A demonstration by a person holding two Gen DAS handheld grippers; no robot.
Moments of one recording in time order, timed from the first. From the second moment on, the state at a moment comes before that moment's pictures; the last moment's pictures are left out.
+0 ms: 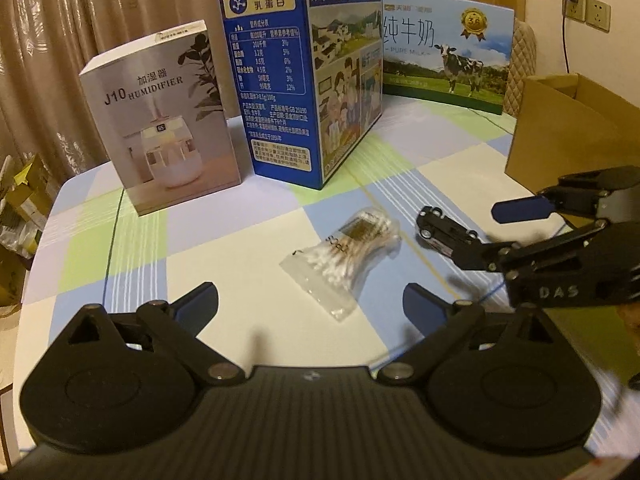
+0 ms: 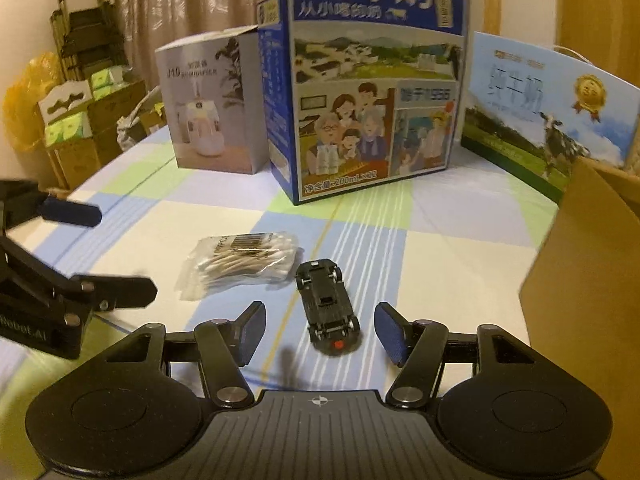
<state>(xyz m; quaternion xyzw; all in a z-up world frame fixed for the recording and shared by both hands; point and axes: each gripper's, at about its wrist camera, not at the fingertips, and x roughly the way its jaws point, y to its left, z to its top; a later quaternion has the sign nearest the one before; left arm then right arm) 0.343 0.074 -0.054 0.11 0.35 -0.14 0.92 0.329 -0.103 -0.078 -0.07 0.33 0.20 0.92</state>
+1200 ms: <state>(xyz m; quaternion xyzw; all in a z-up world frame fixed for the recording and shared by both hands) 0.405 0.025 -0.094 0.18 0.35 -0.24 0.89 0.362 -0.109 -0.102 -0.06 0.34 0.20 0.92</state>
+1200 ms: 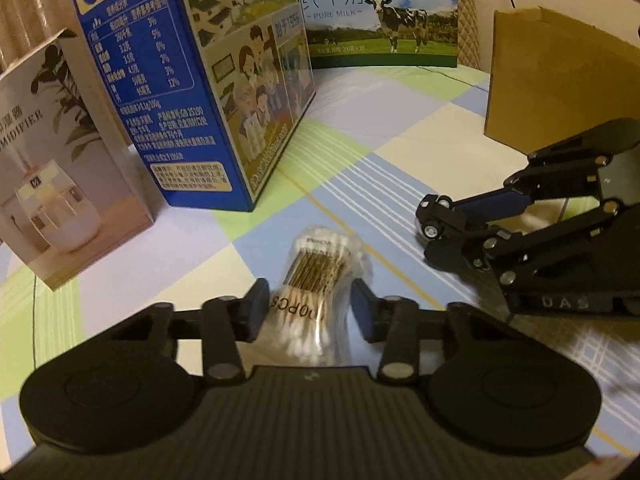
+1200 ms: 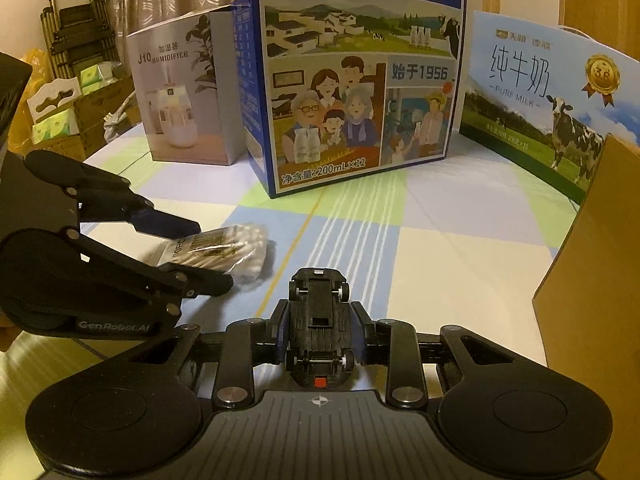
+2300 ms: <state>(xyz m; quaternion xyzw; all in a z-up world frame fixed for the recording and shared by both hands) 0.128 0.021 0.012 -0.05 0.40 -0.09 0.91 0.119 -0.162 0.010 -0.01 0.36 0.20 0.91</state>
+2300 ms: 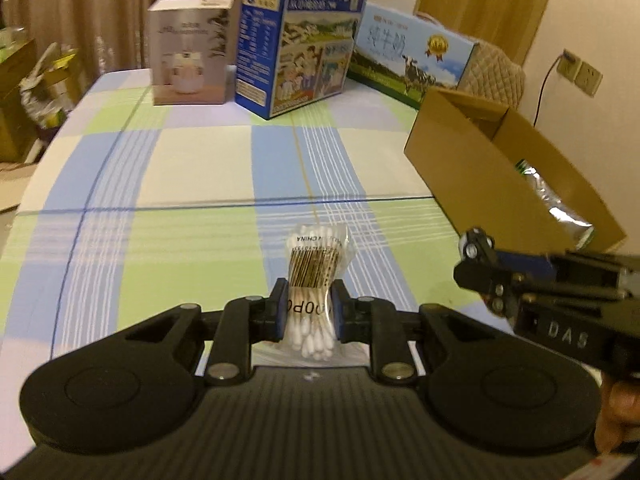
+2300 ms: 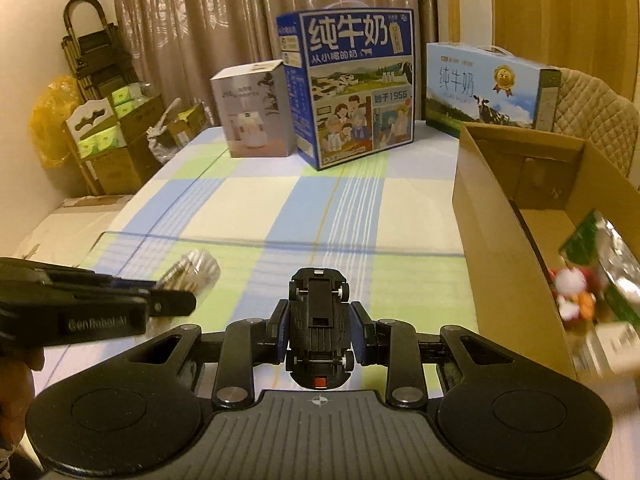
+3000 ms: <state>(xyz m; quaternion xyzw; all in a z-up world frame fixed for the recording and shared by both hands) -0.001 -0.018 0.093 -0.10 0.34 -0.07 0.93 0.000 -0.202 0.085 -0.02 0.31 0.19 0.93</state>
